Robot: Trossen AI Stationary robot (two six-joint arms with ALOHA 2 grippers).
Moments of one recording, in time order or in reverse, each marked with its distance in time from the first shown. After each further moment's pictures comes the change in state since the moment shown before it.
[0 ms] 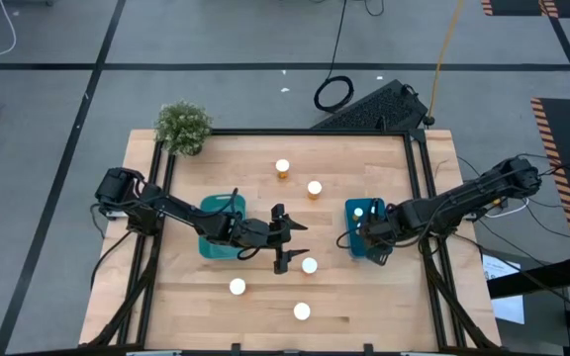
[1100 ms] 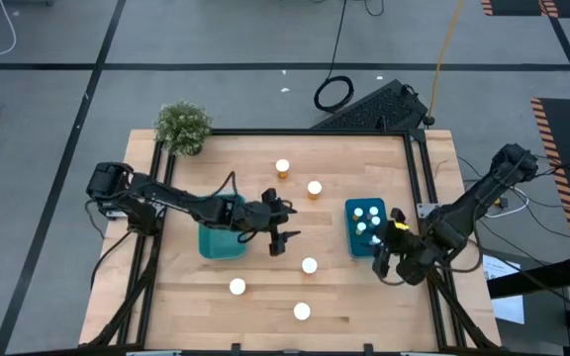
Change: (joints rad) left arm 0.109 -0.089 0.009 -0.276 0.024 -0.062; right arm 0.448 -0.165 0.022 0.212 0.729 0.212
